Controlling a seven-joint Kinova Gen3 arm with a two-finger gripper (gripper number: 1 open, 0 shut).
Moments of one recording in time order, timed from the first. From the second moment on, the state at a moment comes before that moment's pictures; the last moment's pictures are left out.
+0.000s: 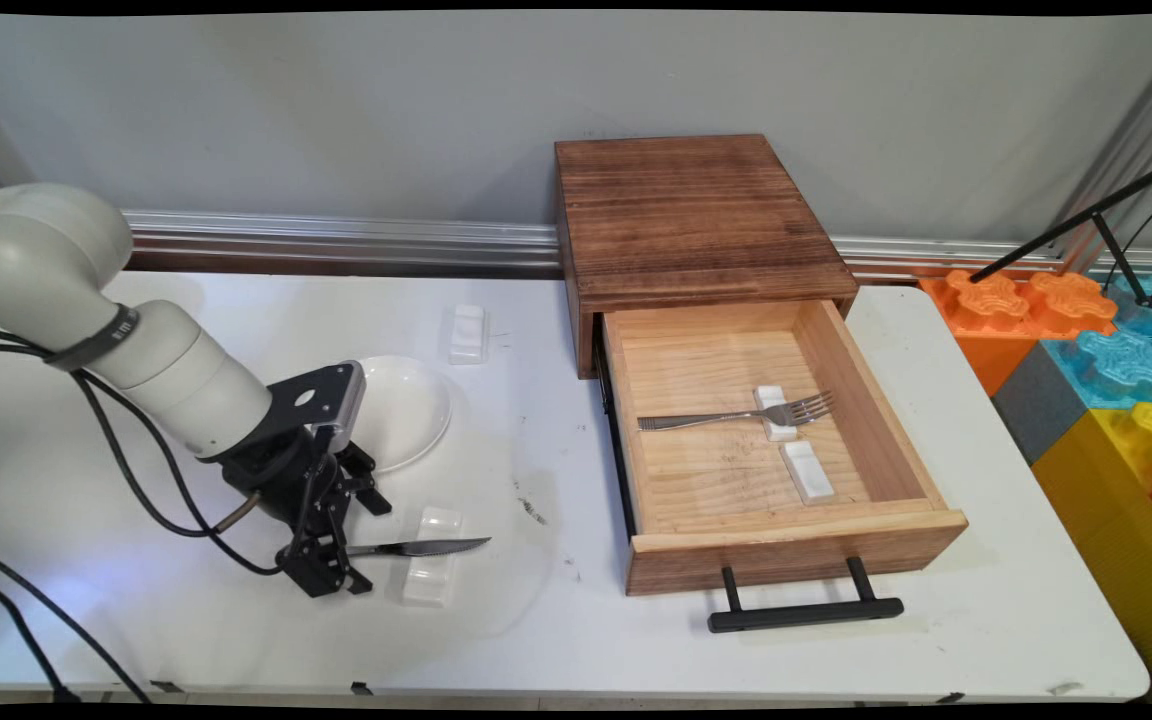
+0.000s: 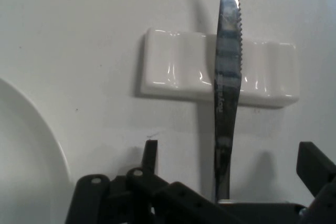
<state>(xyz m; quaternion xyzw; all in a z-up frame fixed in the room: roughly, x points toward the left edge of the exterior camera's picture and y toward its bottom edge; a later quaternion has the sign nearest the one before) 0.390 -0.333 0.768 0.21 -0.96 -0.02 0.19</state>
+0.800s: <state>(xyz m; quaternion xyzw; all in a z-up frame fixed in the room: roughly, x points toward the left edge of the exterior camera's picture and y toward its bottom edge) 0.385 -0.335 0.760 0.21 -0.96 -0.01 0.18</state>
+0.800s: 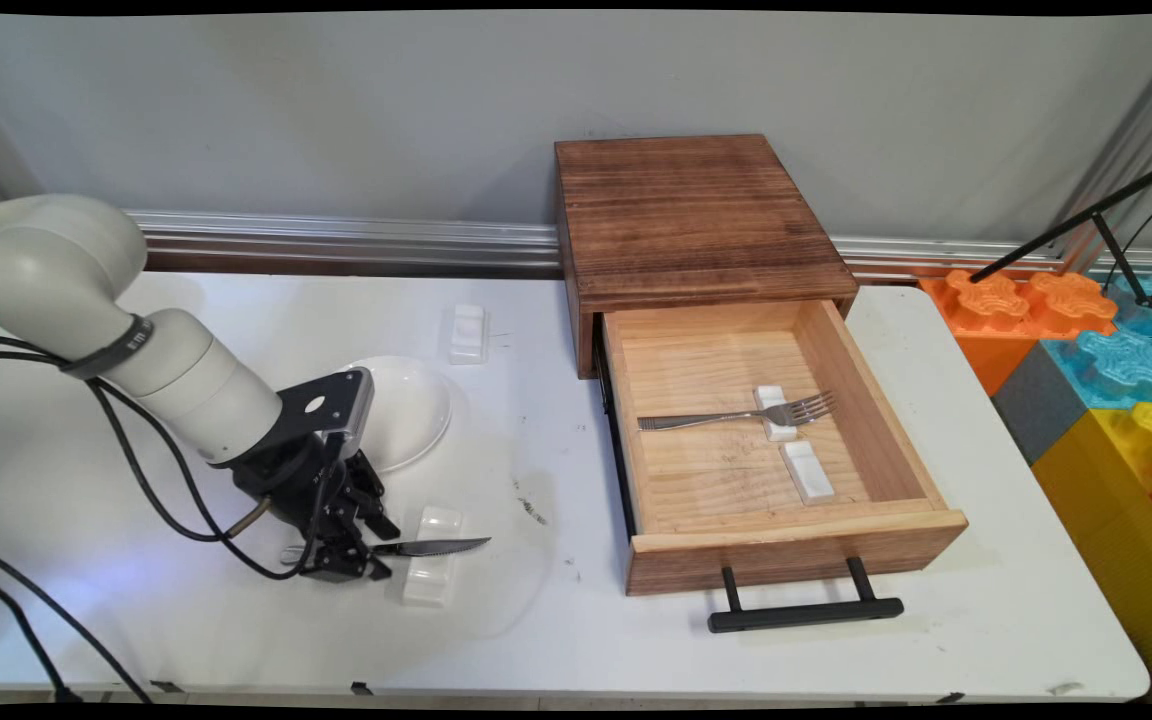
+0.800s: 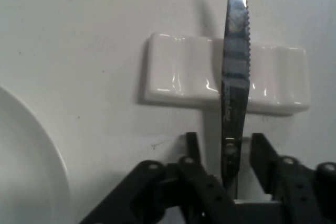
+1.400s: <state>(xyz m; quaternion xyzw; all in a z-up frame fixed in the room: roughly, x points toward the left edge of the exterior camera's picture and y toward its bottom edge) 0.387 -0.339 0.774 0.21 -0.96 -0.02 0.19</state>
